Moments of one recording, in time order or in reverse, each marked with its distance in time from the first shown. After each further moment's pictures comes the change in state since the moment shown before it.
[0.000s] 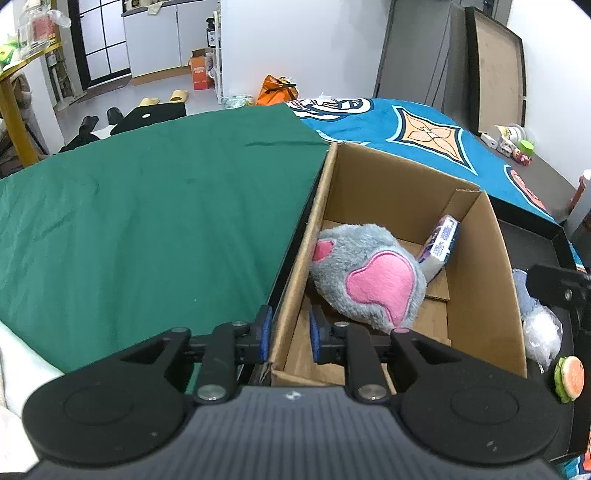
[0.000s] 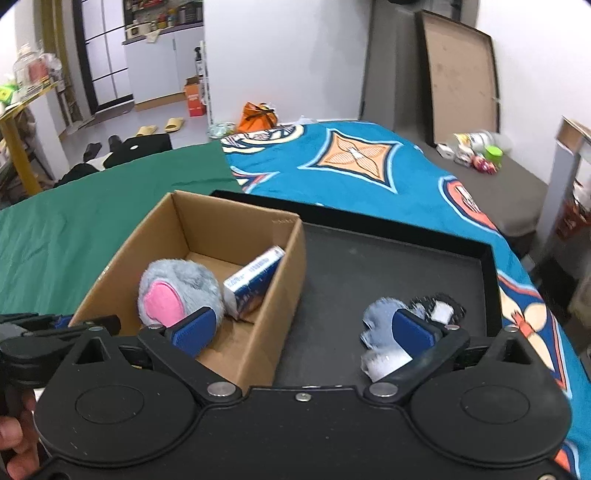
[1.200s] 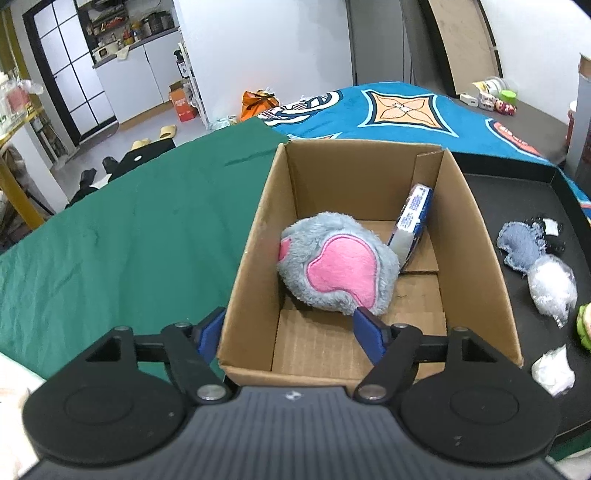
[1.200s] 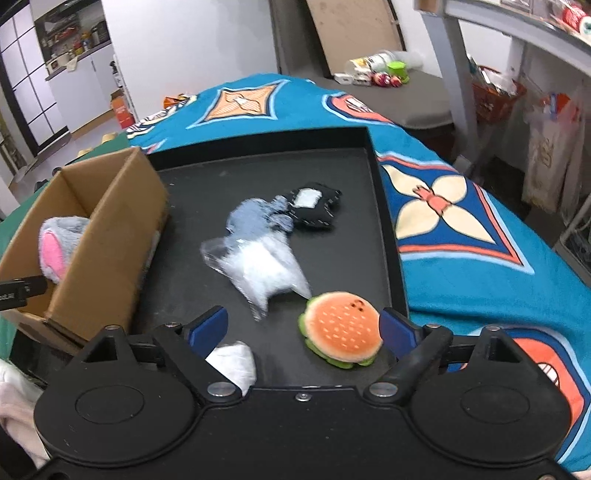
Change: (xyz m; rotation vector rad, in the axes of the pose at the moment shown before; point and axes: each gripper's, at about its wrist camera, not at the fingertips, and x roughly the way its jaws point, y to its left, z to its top) left arm -0.003 -0.052 -0.012 0.214 -0.030 0.095; right arm 0.006 -0.113 -0.092 0.257 0.067 -0.082
